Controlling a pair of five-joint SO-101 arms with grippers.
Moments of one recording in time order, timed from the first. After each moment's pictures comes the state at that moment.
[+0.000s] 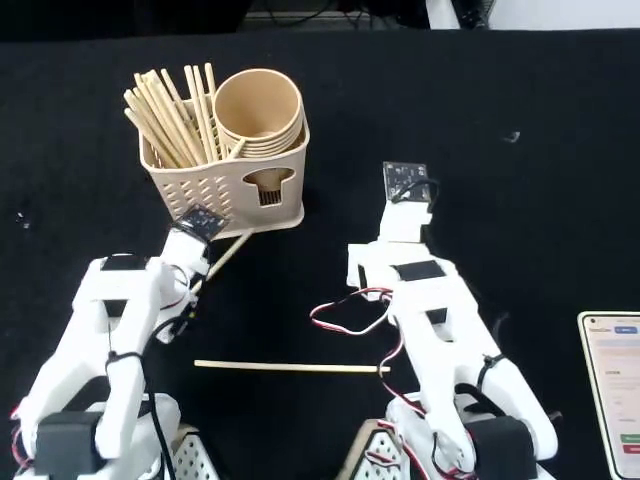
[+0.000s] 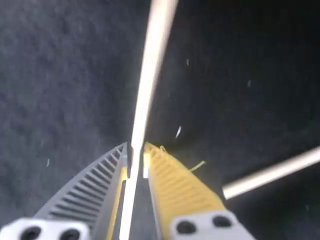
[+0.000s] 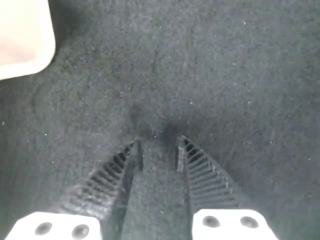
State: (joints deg) left arm -7.5 -24.7 60.2 55.5 -35.5; right arm -8.8 -24.9 64.5 32.0 -10.2
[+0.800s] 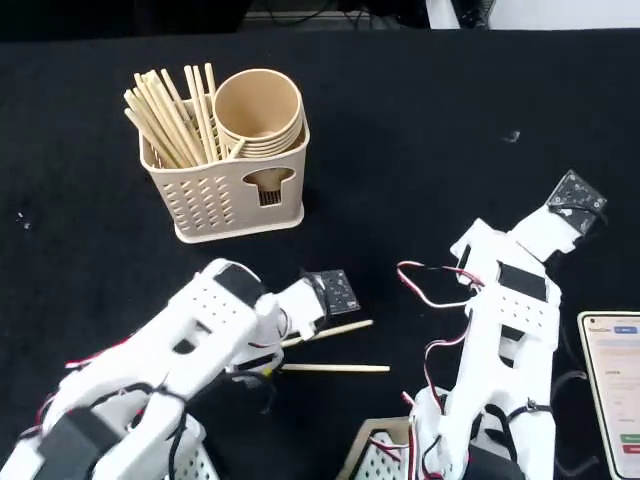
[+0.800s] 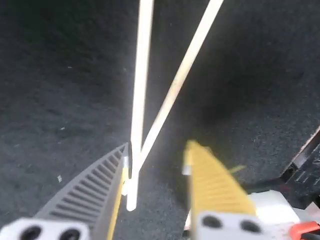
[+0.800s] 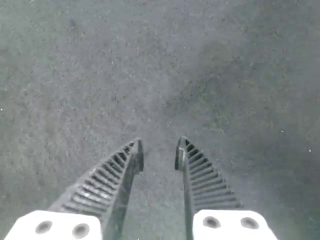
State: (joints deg) left arm 31.4 -25.9 51.5 72.3 -35.3; right arm 22.7 -34.9 60.7 38.0 -21.0
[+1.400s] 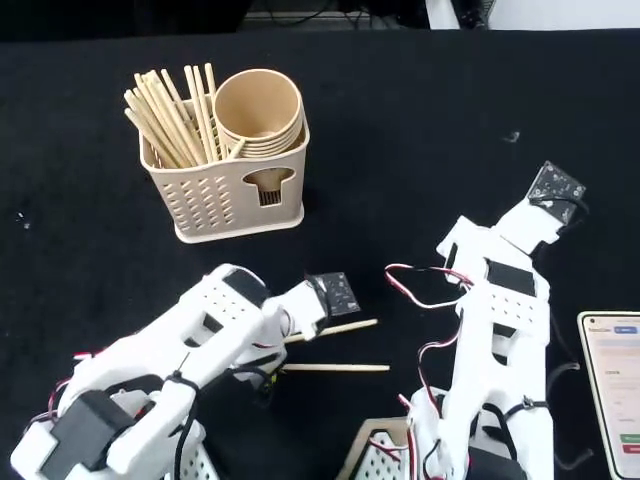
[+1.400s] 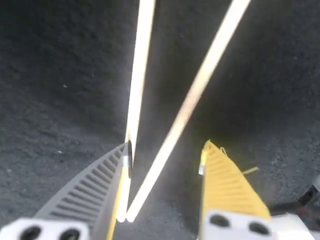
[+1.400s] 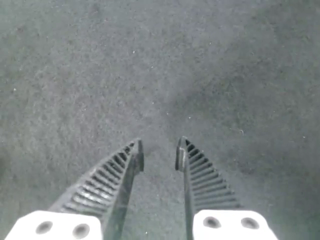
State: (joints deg) left arm 31.3 -19.6 54.7 61.8 -35.3; right arm 18.5 -34.9 60.7 38.0 -19.2
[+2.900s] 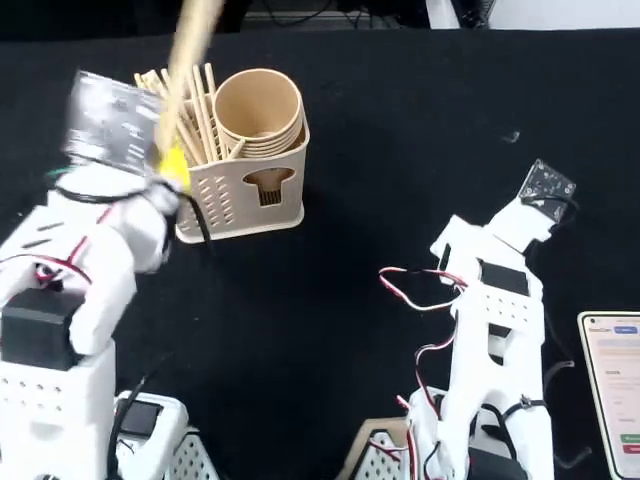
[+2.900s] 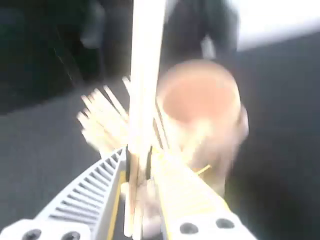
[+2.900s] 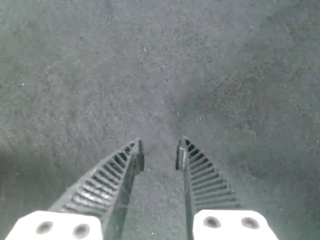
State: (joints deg) left arm 2.5 -52.0 12.0 69.7 -11.6; right arm 16.7 -34.9 61.8 36.1 -19.2
